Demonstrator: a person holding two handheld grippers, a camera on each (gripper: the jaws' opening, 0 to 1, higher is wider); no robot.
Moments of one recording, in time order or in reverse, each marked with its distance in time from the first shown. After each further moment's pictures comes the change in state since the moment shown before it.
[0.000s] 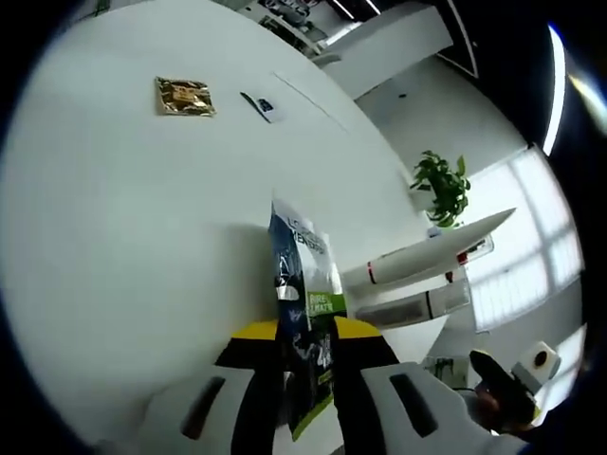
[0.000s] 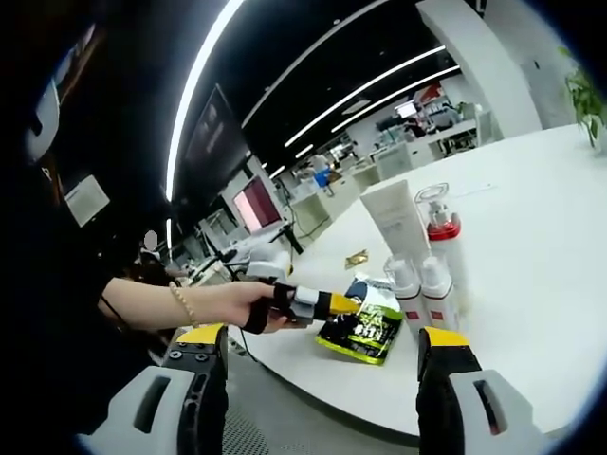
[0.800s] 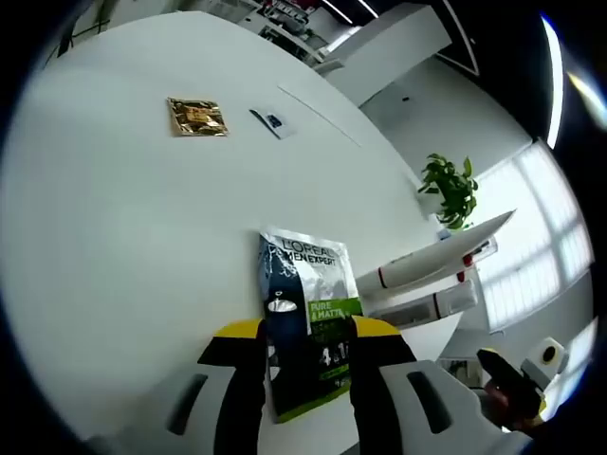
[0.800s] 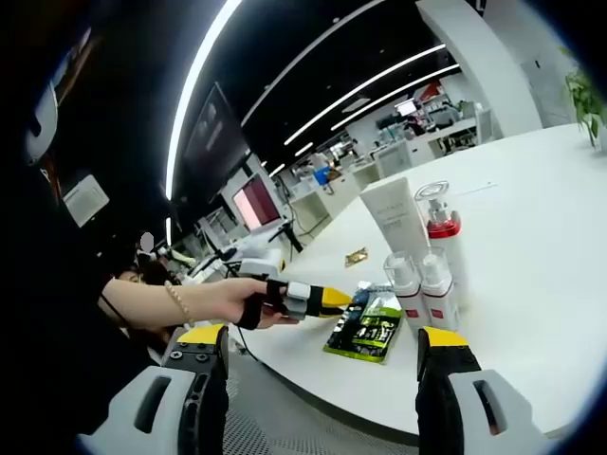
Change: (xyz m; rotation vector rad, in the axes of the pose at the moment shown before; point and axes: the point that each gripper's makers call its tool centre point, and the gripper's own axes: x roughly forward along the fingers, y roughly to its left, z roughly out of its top) left arm -0.014 0.021 0.018 0.031 -0.043 0.056; right arm 0.001 0.002 -0.001 0.002 0.009 -0.001
